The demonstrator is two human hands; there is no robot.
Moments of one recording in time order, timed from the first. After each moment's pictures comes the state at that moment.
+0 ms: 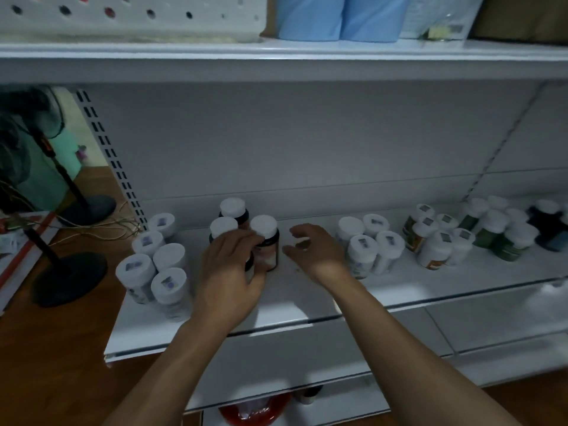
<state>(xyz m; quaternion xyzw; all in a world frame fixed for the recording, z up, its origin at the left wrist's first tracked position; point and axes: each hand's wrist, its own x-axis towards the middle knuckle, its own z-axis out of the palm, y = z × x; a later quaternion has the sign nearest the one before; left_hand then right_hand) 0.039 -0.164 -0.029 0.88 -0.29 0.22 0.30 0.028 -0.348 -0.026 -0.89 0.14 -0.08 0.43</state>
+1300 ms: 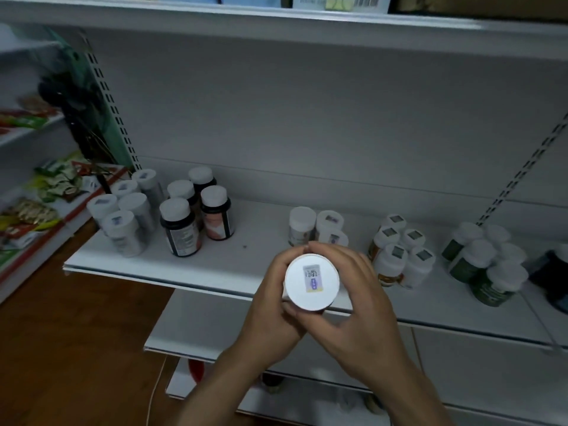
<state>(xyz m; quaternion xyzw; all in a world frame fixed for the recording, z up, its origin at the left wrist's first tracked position) -0.110 -0.377 -0.042 0.73 -0.18 0.09 0.66 -0.139 -0.508 0.001 -0.85 -0.18 -0.24 0.43</state>
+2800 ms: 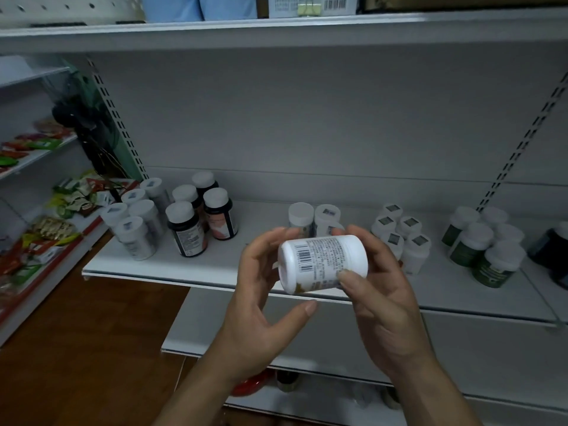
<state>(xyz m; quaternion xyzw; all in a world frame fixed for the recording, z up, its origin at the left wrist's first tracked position) -0.148 -0.358 0.004 0.70 -0.28 0.10 0.65 -0.156 -0.525 0.003 -0.51 -0.10 -0.09 0.85</state>
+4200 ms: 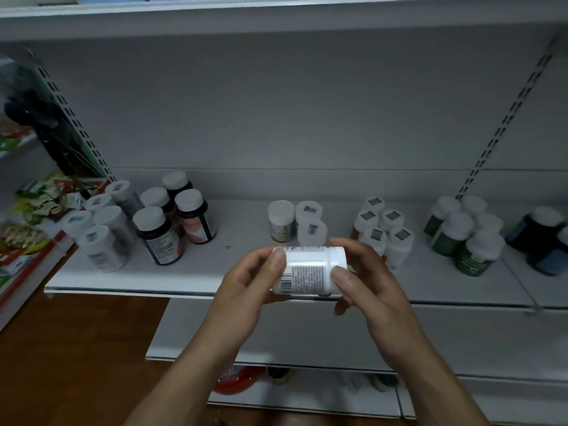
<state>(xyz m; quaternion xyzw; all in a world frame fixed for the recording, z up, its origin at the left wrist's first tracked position) -0.120 -0.372 0.011 0.69 -0.08 -0.09 0.71 -0.150 -0.552 -0.001 -0.68 -0.03 -0.06 0.73</state>
